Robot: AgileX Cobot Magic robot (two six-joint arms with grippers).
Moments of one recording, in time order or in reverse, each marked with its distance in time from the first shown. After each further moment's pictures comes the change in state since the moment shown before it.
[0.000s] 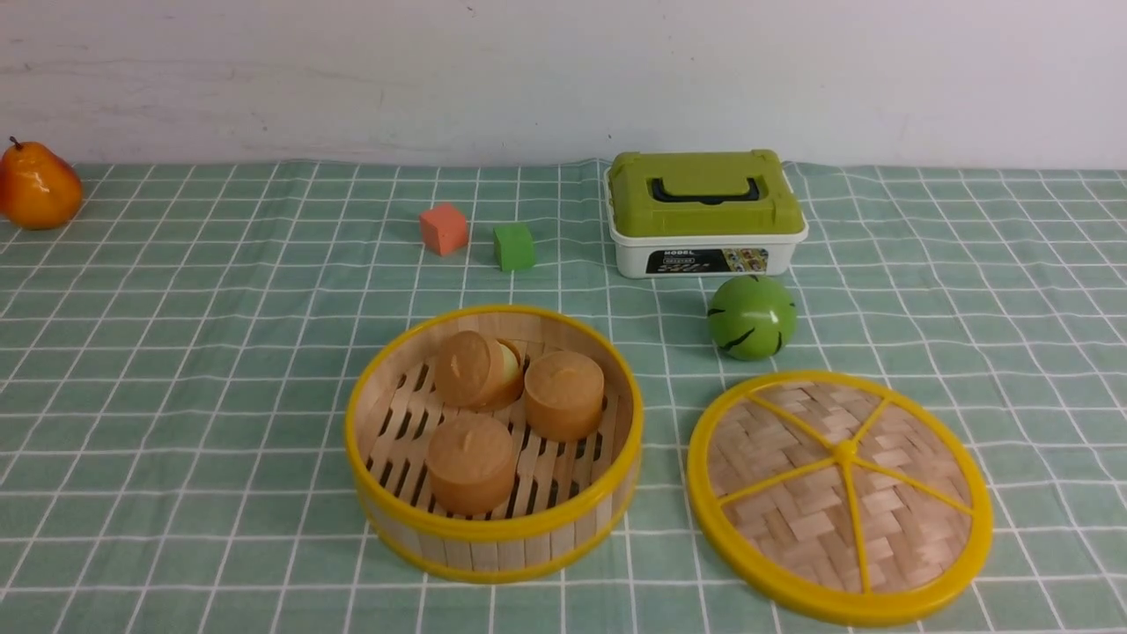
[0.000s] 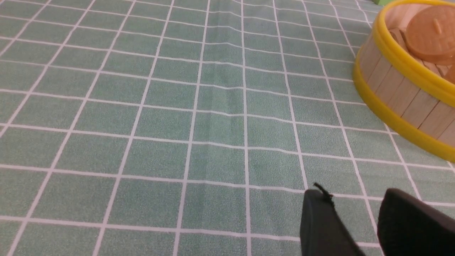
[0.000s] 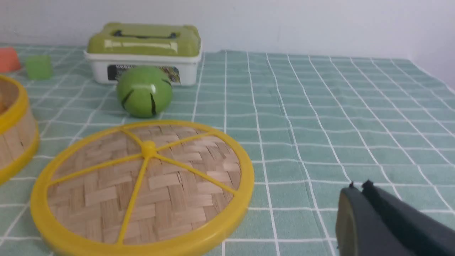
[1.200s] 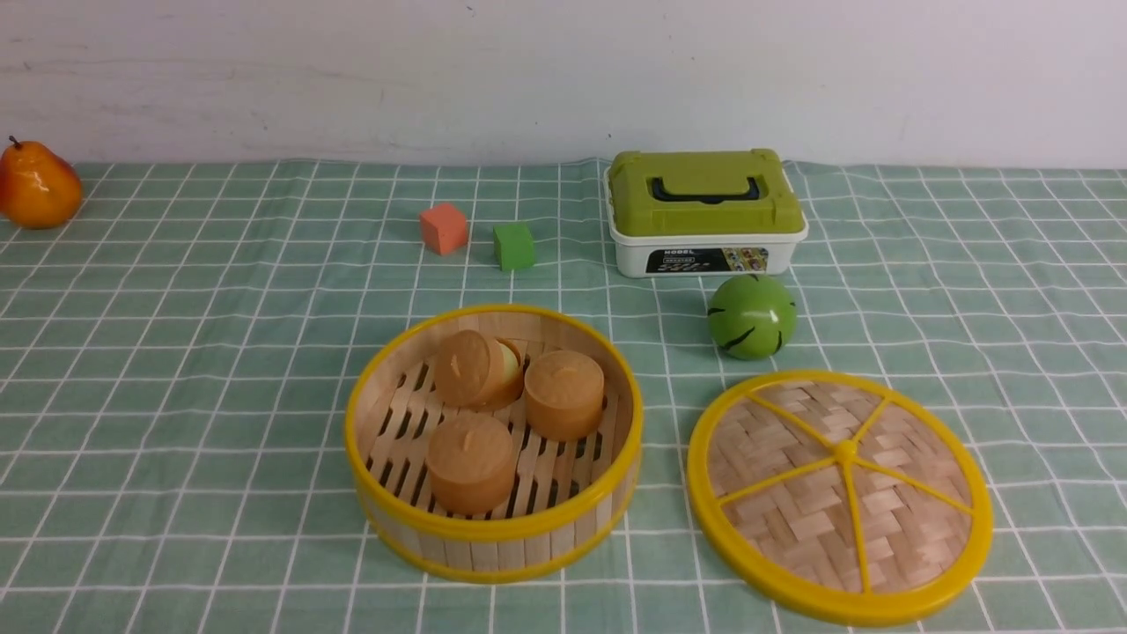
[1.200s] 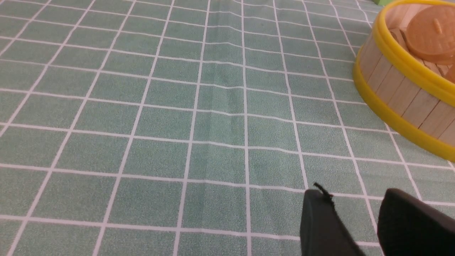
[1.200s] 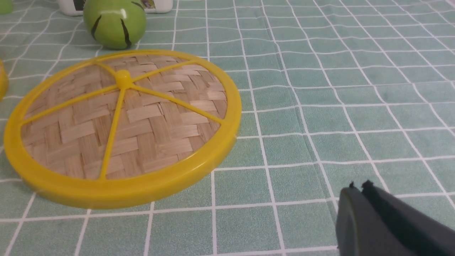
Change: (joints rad) right arm -0.002 0.000 -0.004 -0.102 0.179 0.141; left arm 0.000 0.000 0.000 0.000 0.000 0.000
